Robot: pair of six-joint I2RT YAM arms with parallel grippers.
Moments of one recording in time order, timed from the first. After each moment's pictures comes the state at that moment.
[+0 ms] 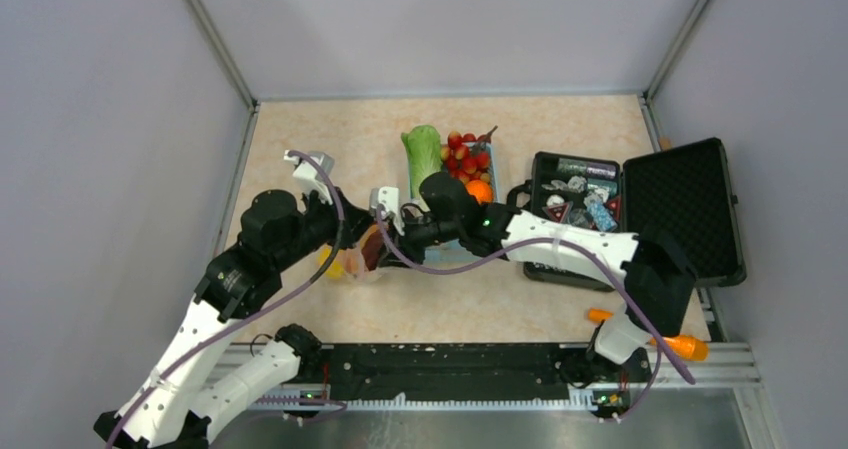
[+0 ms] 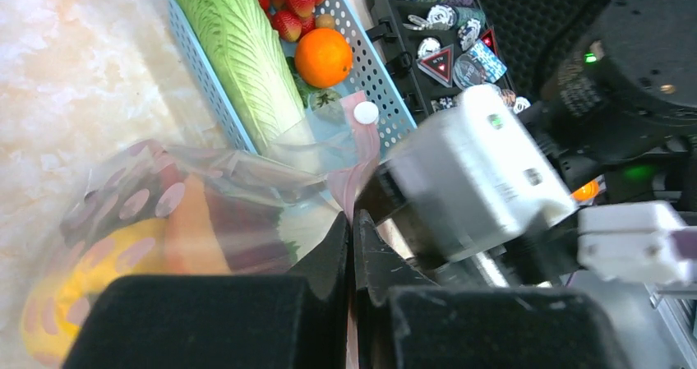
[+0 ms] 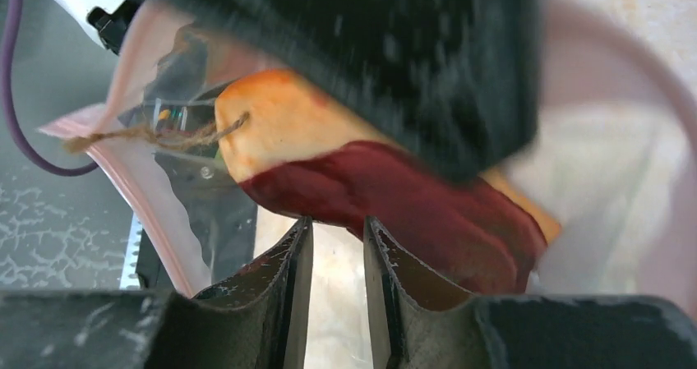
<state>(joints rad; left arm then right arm) -0.57 0.70 1.01 -0.61 0.13 -0.47 1.03 1.55 1.16 -0.05 -0.55 -0.13</state>
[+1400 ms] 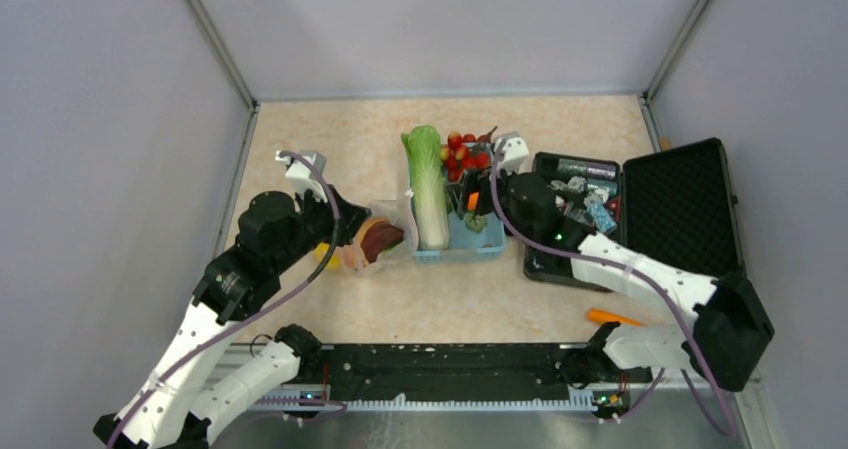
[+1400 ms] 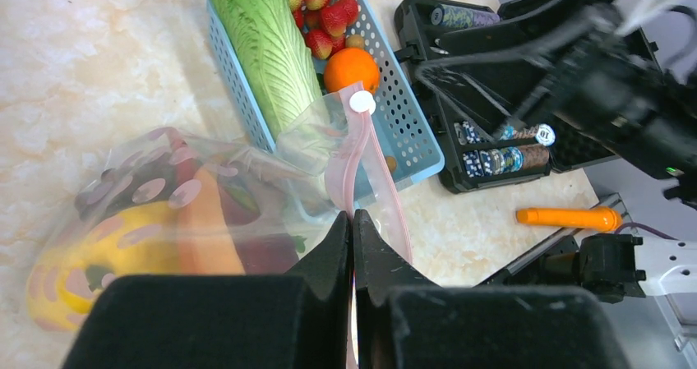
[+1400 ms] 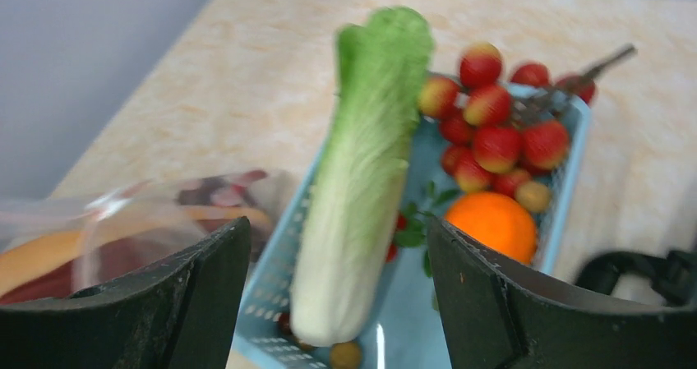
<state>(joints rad) -0.57 0.70 1.01 -0.61 0.05 -0.48 0.84 1.17 0.80 0.24 0.21 0.30</state>
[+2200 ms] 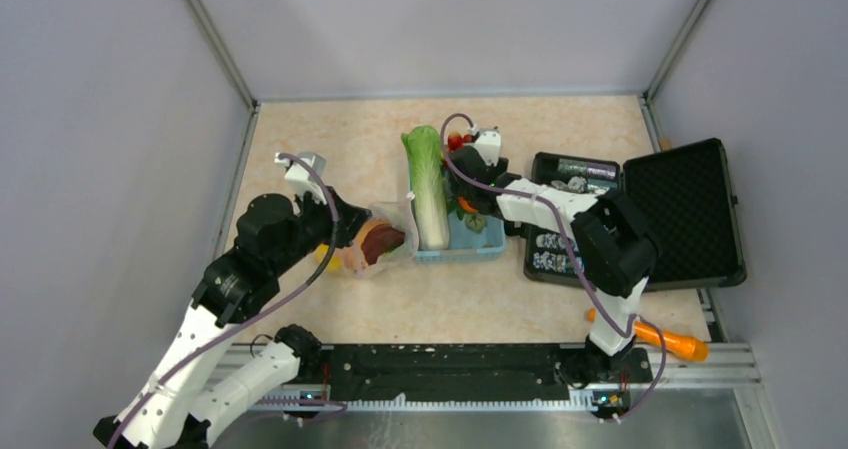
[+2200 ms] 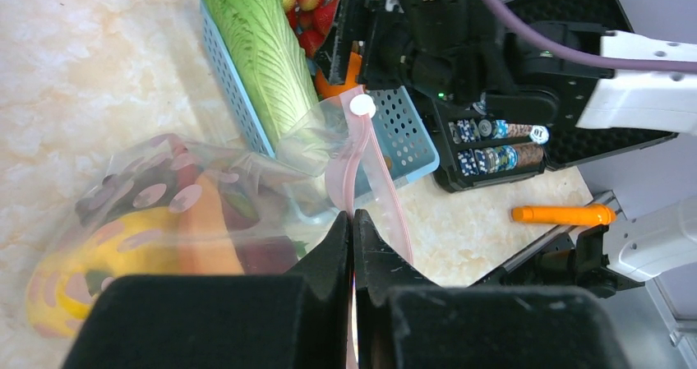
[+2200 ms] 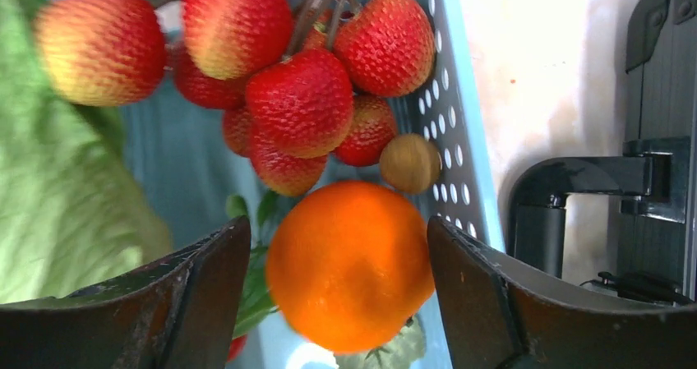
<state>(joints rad) -0.57 0.68 1.00 -0.60 0.06 -0.48 0.71 1.82 1.23 -0.16 0.55 0.60</state>
